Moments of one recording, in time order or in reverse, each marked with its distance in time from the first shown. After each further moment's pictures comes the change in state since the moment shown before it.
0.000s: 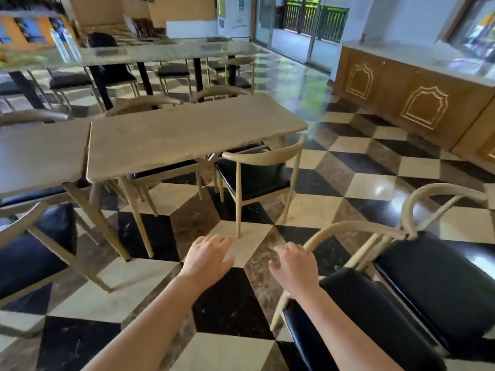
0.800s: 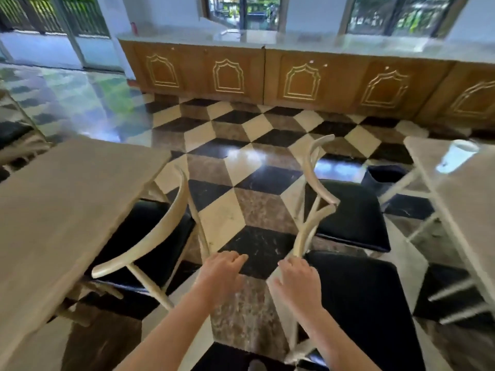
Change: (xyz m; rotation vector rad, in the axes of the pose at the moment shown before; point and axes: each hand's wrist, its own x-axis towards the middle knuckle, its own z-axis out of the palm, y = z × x) left_hand 0.369 0.008 0.063 0.059 -0.339 1.018; right_hand 0.198 0.033 0.018 -0.064 0.095 0.976
